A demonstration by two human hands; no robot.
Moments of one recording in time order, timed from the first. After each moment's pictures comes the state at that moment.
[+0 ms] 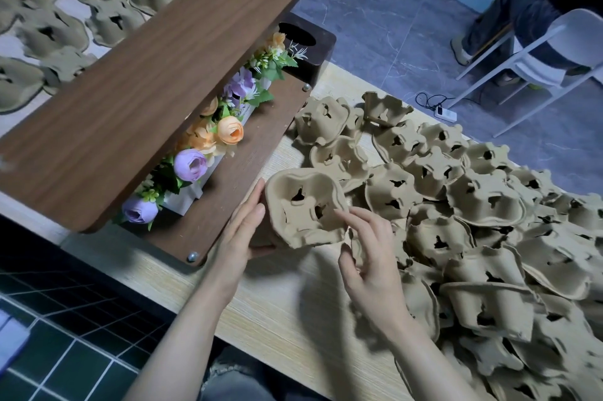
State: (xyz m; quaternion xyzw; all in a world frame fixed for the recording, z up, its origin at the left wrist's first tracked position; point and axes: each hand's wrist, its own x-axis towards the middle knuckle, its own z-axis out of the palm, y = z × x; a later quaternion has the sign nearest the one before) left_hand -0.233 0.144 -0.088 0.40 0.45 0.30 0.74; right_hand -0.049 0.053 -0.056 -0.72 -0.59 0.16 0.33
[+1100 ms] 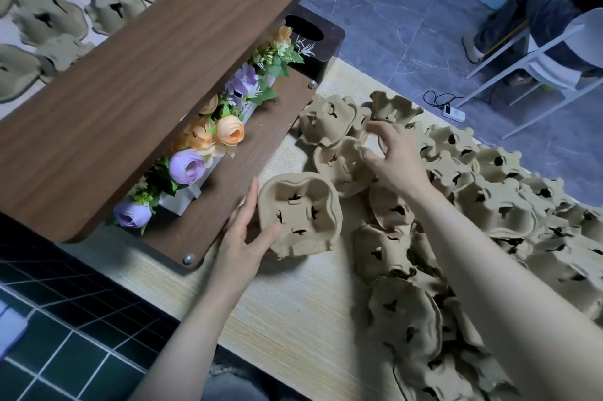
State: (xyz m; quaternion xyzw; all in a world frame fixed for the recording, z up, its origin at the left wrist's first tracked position) left_hand -0.225 0.143 -0.093 0.46 0.51 0.30 0.66; right_hand 0.053 0.200 -0.061 -0.79 -0.55 0.18 0.17
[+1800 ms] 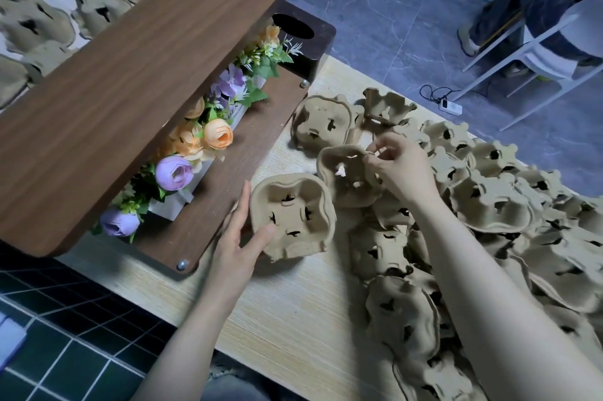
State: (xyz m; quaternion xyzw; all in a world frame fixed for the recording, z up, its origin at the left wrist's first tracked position) left_hand -0.225 0.143 -0.103 0.46 0.49 0.32 0.66; right_hand 0.043 0.178 -0.037 -0.84 -0.43 0.25 0.24
